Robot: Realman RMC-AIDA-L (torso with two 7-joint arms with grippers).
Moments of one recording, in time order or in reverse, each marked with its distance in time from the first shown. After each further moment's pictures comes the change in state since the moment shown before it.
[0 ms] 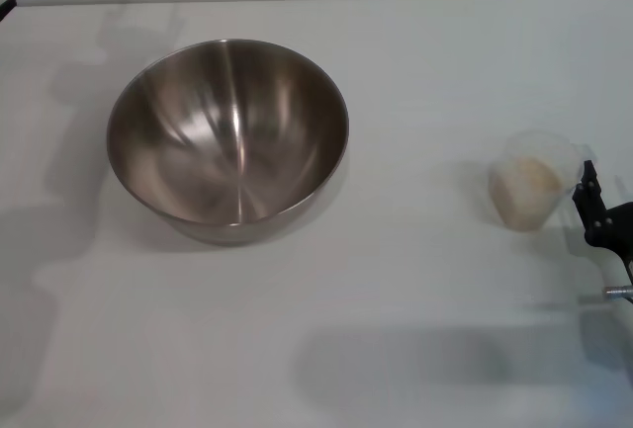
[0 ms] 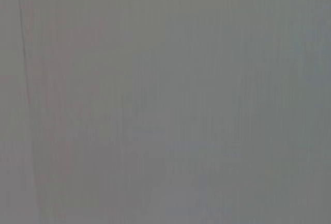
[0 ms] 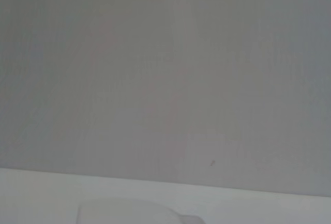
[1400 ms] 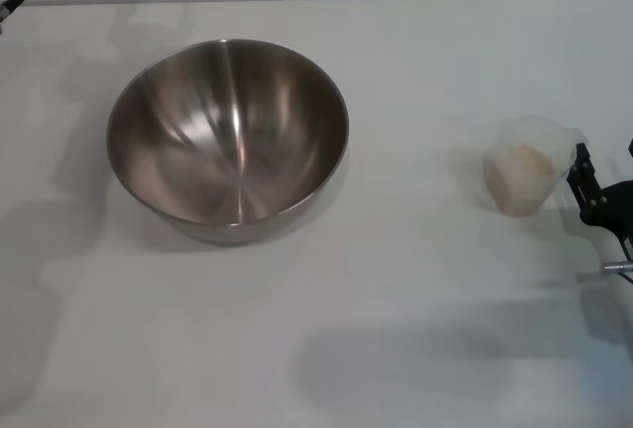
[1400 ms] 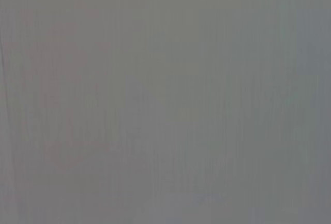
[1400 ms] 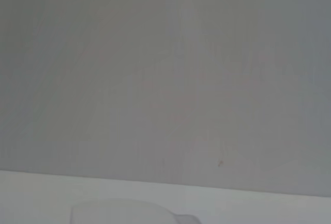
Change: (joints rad) left arm -0.015 0.000 0.011 -0.005 0.000 -0.005 0.000; right arm 0.053 0.000 0.000 -0.071 -0.001 0.067 0.084
